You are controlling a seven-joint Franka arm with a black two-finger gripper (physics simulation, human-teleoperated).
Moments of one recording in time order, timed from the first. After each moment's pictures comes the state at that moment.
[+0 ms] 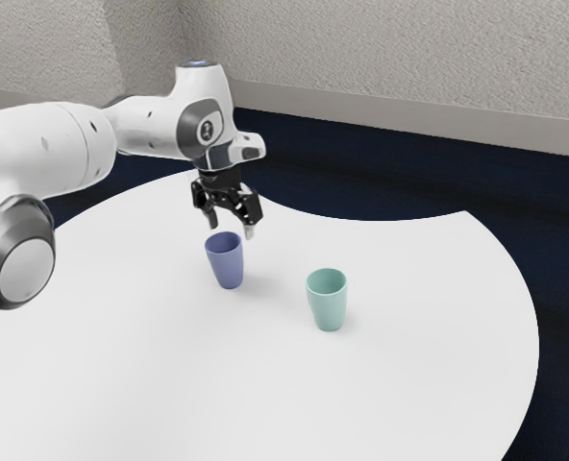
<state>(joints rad) -0.21 0.56 0.28 -1.41 -0.20 1.89 0.18</state>
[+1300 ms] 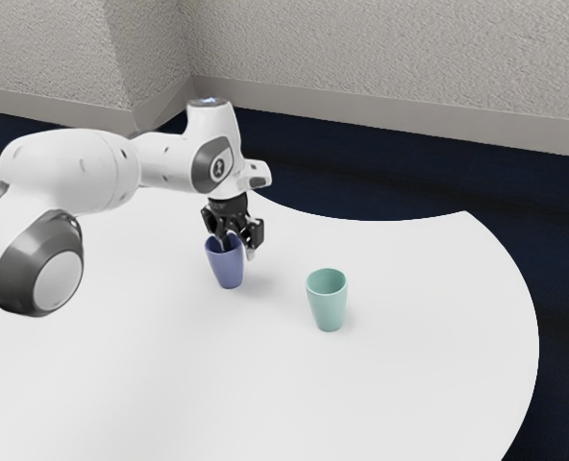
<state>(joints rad) -0.21 0.68 0.29 -1.40 -0.21 2.06 0.18</state>
